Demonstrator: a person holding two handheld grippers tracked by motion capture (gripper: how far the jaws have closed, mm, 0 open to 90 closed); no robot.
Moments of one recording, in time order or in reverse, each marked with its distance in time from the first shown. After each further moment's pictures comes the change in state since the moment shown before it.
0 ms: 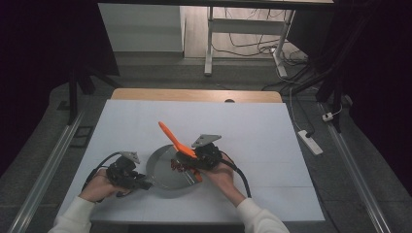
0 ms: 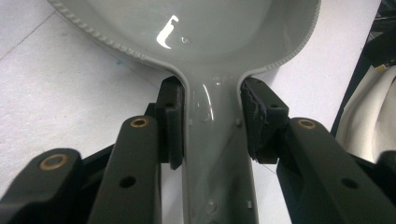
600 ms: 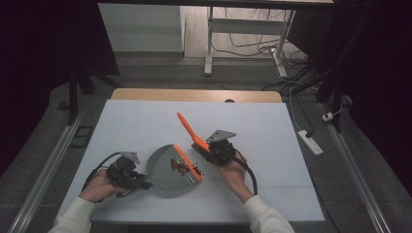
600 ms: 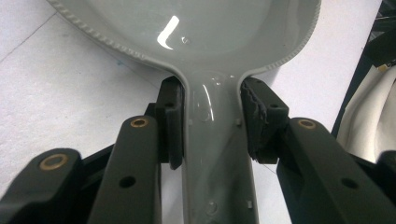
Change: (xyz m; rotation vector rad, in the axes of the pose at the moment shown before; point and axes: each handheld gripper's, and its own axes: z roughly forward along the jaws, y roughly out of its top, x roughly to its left) left arm 0.000 0.000 0.000 0.000 0.004 0.003; right arm -0.030 -0.014 -0.024 -0.001 -0.175 0.059
